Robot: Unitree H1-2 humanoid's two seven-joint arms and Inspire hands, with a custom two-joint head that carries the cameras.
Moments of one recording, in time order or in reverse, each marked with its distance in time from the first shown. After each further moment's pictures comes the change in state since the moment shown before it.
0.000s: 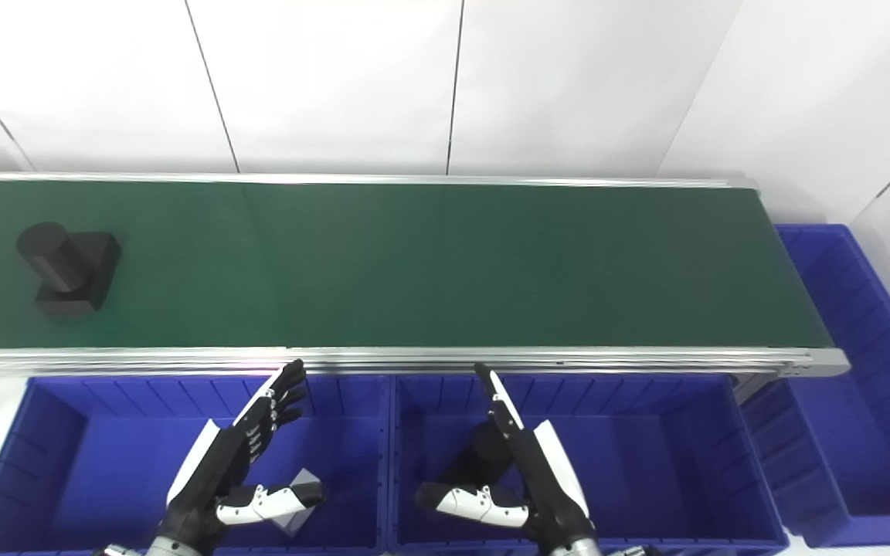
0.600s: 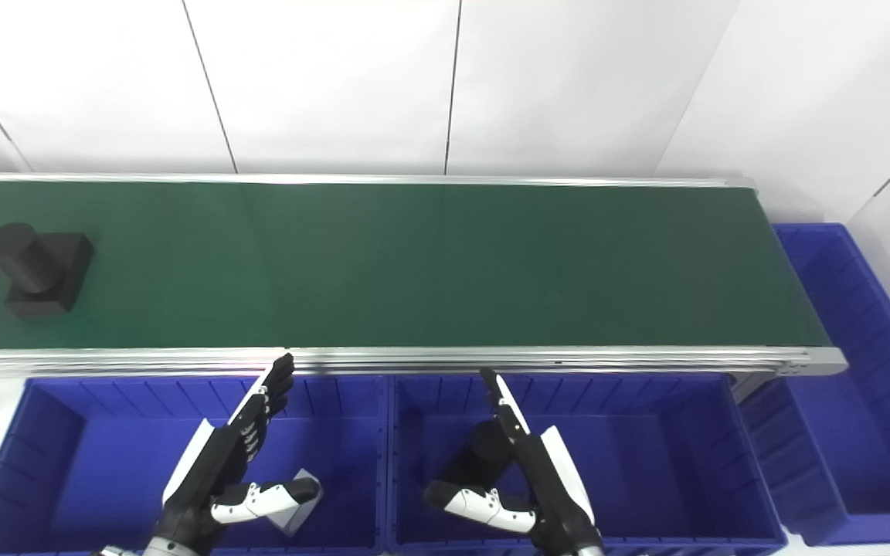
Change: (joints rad) left arm 0.001 0.000 0.003 0.000 -0.027 -0.010 0.000; right arm 0.026 -0.001 -0.010 -0.037 0.031 0.004 0.001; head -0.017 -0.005
